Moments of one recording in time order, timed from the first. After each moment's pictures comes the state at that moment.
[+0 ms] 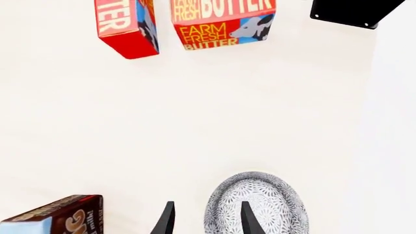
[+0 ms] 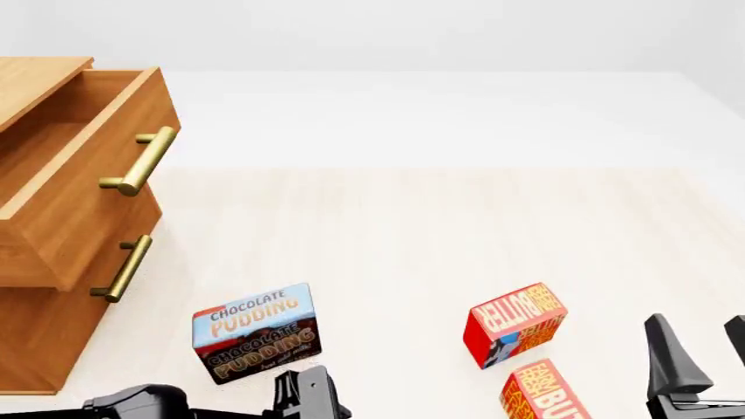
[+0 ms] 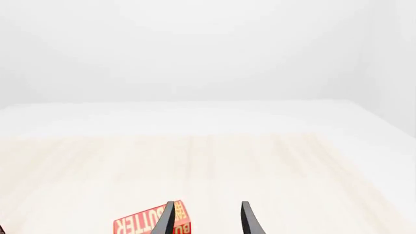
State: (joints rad) left arm -1.18 1.27 -0.55 0.30 0.18; right arm -0.02 0.01 0.00 0.00 0.00
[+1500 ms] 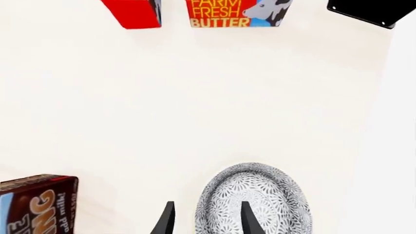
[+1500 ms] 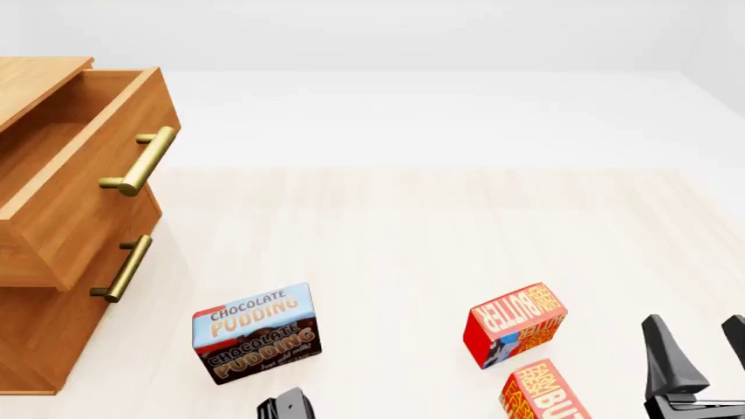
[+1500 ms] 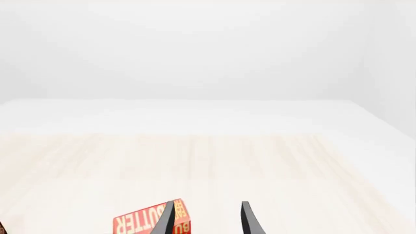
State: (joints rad) left arm -1.18 1.29 -0.38 0.10 0.05; right arm -0.01 0.01 0.00 0.00 -0.01
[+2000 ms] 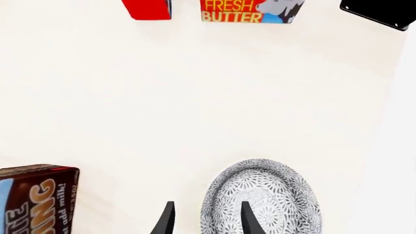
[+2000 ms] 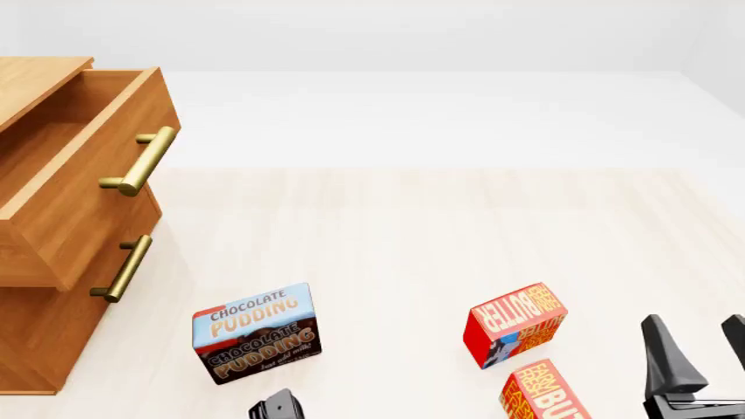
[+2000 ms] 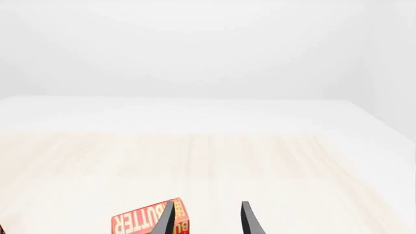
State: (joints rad) left arm -1.16 1.30 -0.33 0.02 0.03; right arm -0.01 0.02 0.00 -0.01 -0.02
